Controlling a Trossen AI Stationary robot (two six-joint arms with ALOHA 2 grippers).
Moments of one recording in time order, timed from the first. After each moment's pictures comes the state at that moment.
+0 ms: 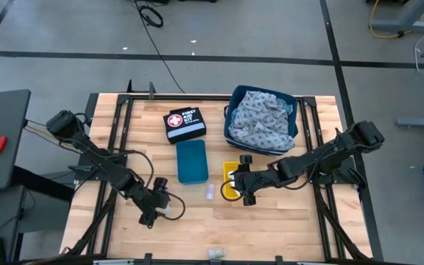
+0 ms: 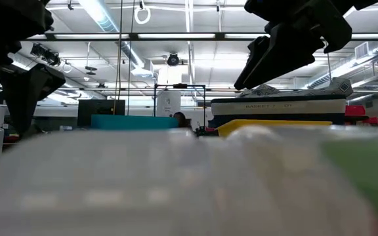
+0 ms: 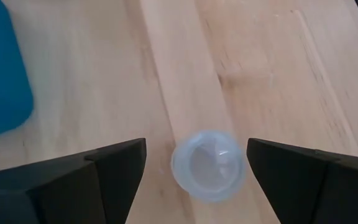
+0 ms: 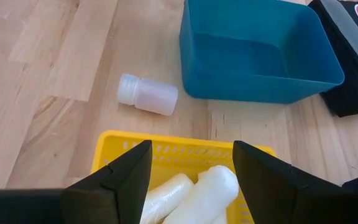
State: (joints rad) left arm -0.69 1.39 0.60 -0.18 -0.22 -0.38; right arm 0.35 1.53 0.91 -0.20 0.34 0.03
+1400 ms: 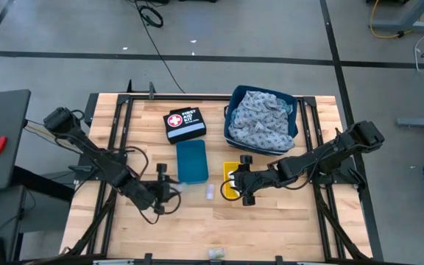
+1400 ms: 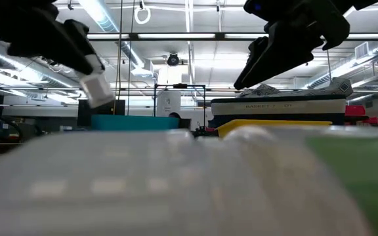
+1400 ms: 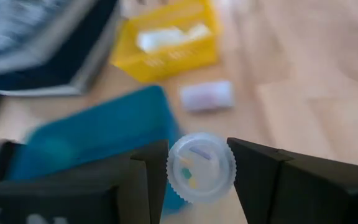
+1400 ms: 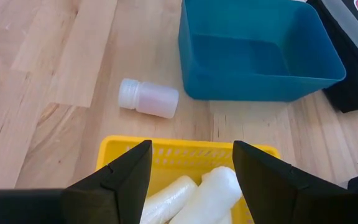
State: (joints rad) left arm -0.69 1.31 0.60 -0.03 -0.75 -0.17; right arm 0.35 1.53 0.91 -0.19 0.33 0.07
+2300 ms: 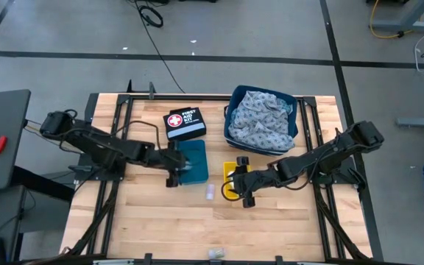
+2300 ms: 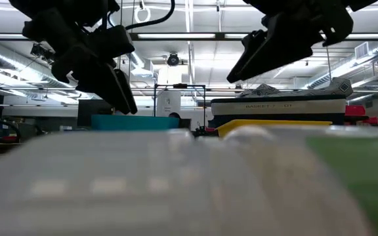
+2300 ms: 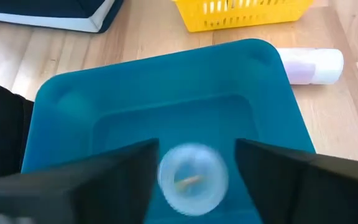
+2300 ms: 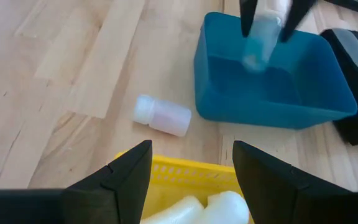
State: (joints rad) left arm -0.17 1.31 0.60 -0.06 -0.28 -0.01; right arm 0.35 1.54 0.91 -0.12 0.28 -0.03
